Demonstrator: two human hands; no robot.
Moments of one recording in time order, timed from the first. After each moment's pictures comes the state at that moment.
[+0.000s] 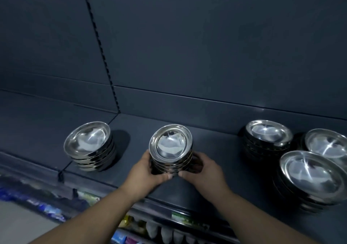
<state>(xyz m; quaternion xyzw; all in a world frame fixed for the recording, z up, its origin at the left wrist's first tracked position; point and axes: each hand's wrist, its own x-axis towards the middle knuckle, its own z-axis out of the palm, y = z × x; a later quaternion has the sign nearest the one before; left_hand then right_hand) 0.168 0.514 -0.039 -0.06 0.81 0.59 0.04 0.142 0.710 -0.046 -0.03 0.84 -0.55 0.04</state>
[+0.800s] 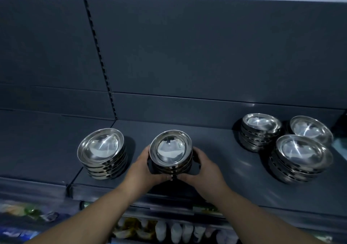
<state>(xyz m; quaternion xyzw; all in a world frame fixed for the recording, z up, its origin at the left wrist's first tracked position) 0.184 0.454 -0.005 0.03 0.87 0.50 0.02 0.189 0.653 -0.015 -0.02 0.88 -0.48 -0.01</state>
